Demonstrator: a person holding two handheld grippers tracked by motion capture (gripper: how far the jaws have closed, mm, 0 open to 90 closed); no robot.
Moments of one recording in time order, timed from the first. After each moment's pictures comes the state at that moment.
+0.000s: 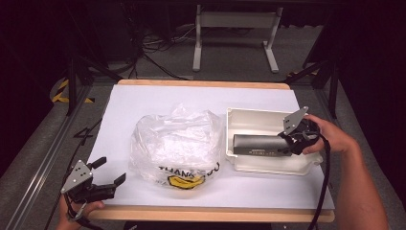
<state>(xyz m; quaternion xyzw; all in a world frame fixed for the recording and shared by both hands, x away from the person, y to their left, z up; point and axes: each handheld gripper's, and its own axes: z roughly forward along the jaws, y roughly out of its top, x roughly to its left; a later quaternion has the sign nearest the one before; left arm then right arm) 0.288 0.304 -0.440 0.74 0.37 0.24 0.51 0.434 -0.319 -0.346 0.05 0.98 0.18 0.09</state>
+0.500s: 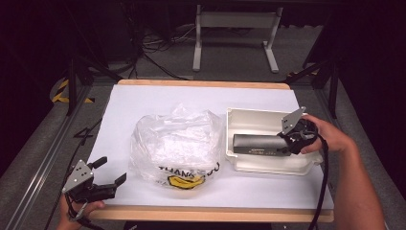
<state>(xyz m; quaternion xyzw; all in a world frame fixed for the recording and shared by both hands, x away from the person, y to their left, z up) 0.289 0.303 -0.439 0.74 0.37 0.23 0.51 0.439 -0.319 -0.353 0.06 0.98 0.17 0.08</state>
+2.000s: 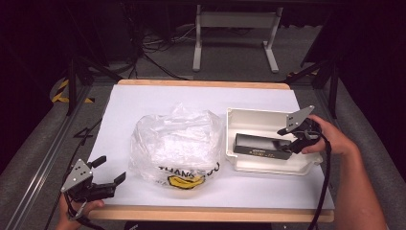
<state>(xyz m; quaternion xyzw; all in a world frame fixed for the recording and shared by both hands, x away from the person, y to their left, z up) 0.291 0.304 -0.438 0.74 0.37 0.24 0.51 0.430 -0.325 -0.346 0.10 0.96 0.22 0.11</state>
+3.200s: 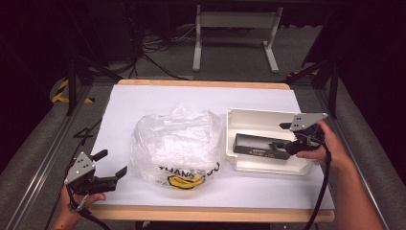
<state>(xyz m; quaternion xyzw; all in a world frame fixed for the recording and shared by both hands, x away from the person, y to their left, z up) 0.306 0.299 -0.423 0.76 0.35 0.25 0.49 0.399 -0.319 -0.340 0.19 0.91 0.31 0.22</state>
